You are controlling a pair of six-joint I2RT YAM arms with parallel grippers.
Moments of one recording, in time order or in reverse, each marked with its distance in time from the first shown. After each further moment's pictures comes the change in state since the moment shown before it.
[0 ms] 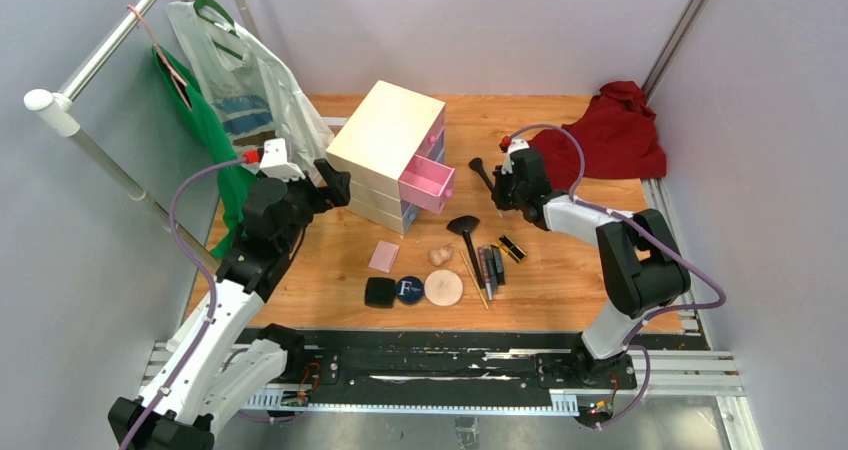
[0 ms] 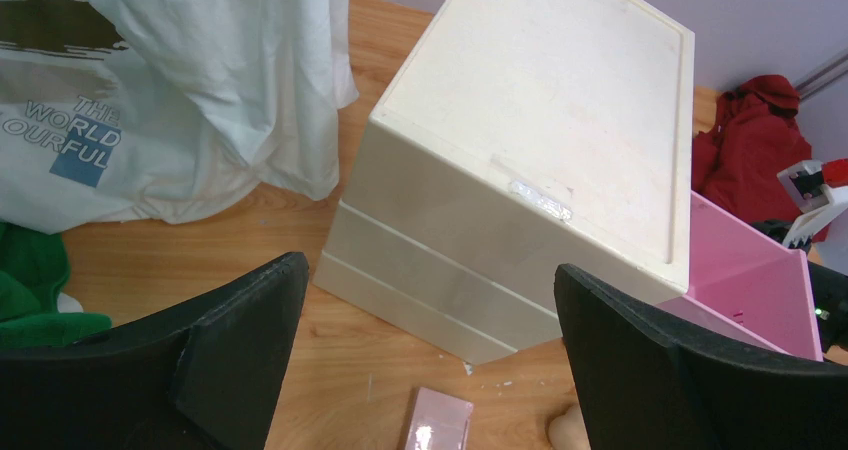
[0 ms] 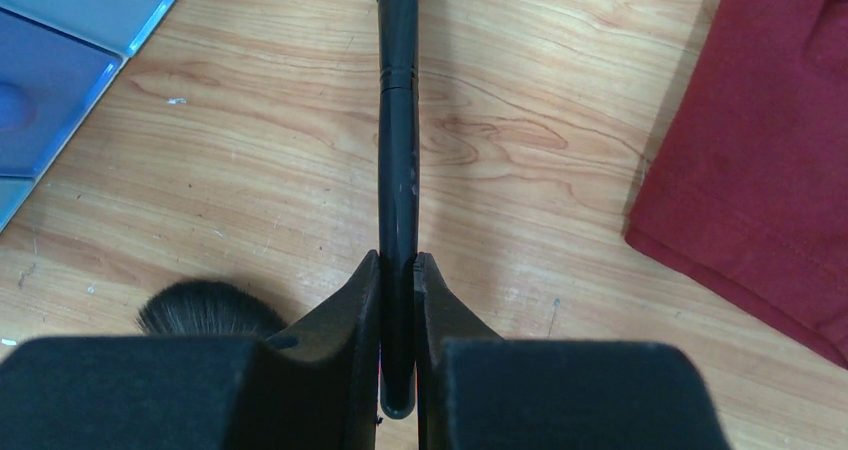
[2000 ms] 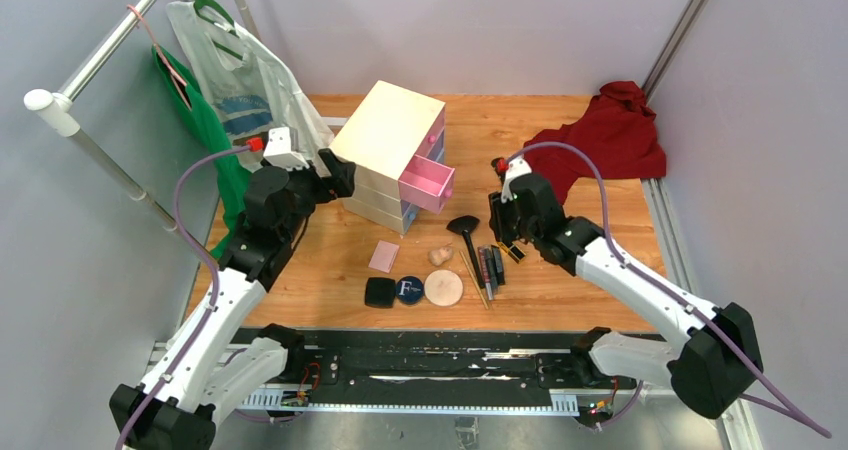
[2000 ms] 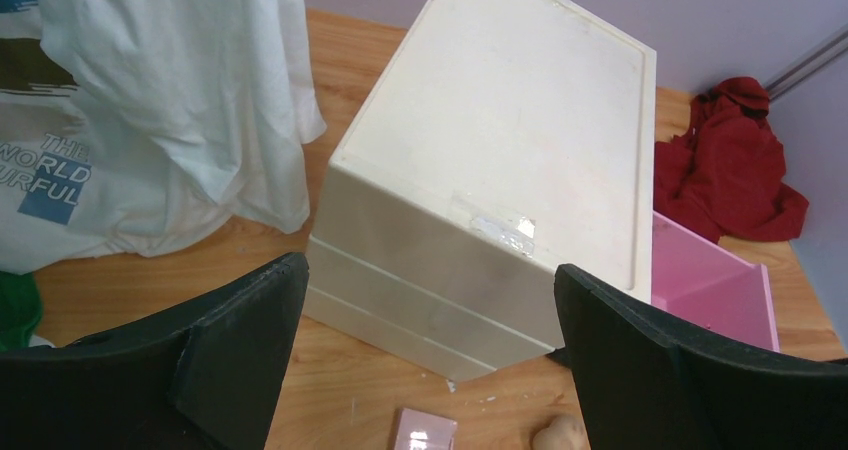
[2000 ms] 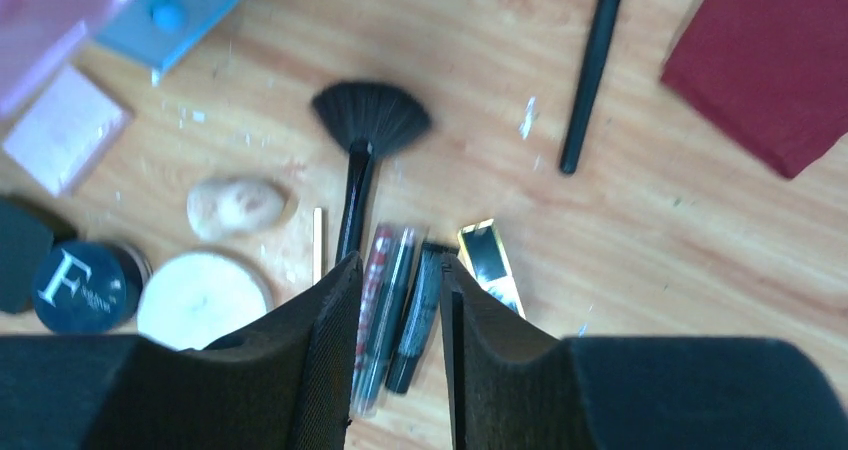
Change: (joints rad) left arm 0.000 0.067 0.062 0.029 0.038 0.012; right arm 0.225 -0.497 -0.039 -0.442 0.131 0.024
